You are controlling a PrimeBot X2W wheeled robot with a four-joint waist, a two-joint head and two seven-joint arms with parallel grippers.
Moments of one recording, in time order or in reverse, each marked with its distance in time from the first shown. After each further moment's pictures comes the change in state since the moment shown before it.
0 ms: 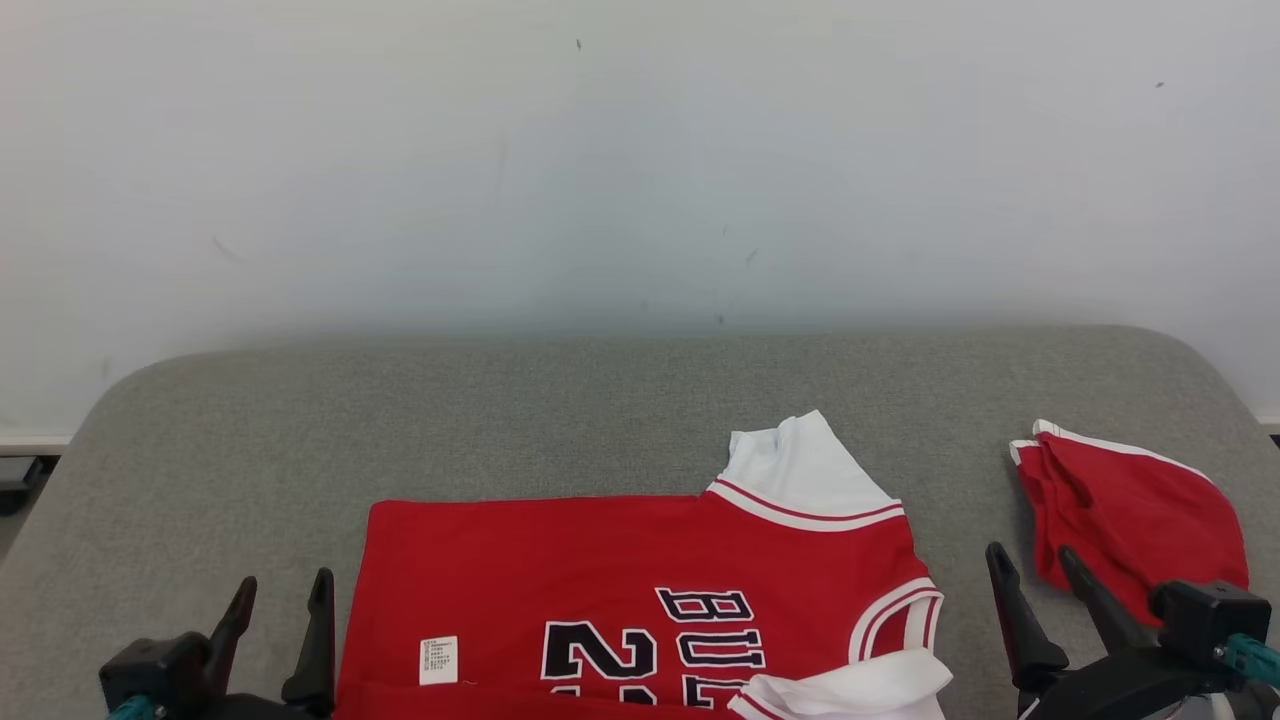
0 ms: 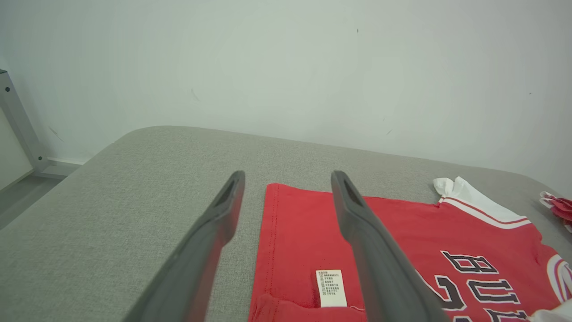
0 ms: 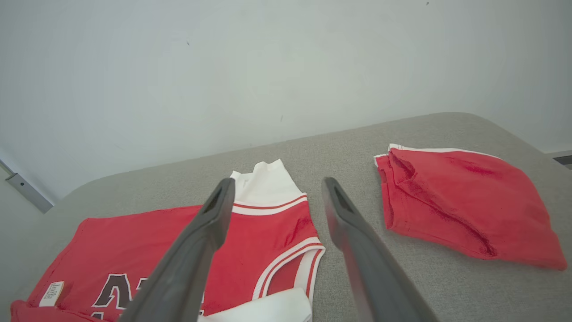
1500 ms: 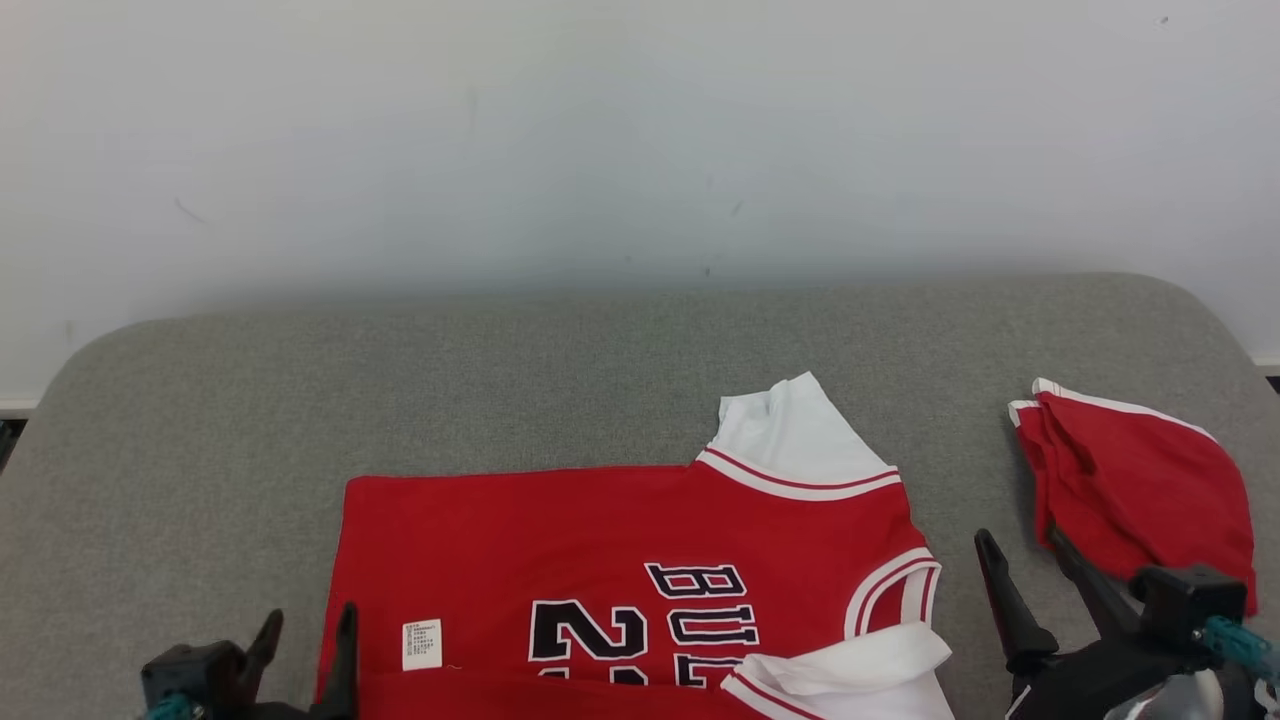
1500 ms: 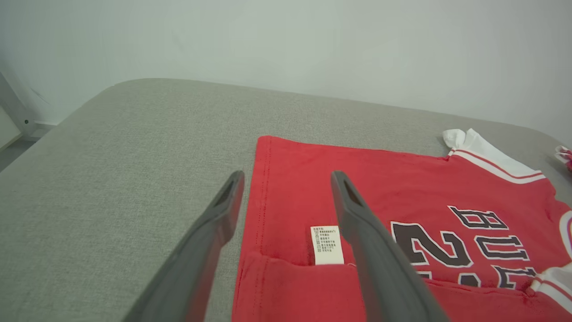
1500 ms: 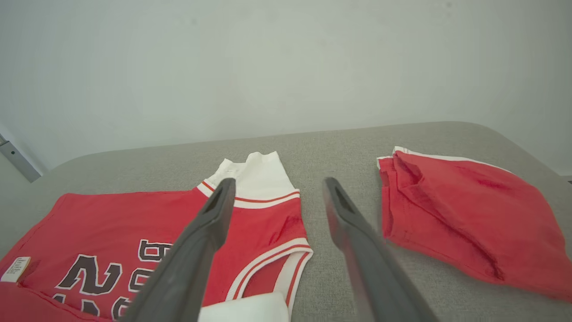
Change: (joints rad) left arm 0.033 -0.024 0.012 -0.032 0.050 0.020 0.111; right arm -0.077 -0.055 0.049 0.139 -0.059 0.099 -0.121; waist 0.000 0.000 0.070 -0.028
